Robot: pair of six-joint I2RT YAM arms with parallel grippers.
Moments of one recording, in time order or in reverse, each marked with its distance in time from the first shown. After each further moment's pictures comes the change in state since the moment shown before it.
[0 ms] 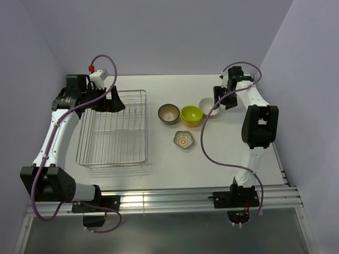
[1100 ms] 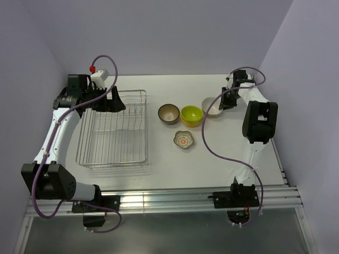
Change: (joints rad) left arm 0.000 0.022 0.000 0.000 0.000 -0.004; right arm -0.076 0.145 0.018 0.115 -0.086 0.112
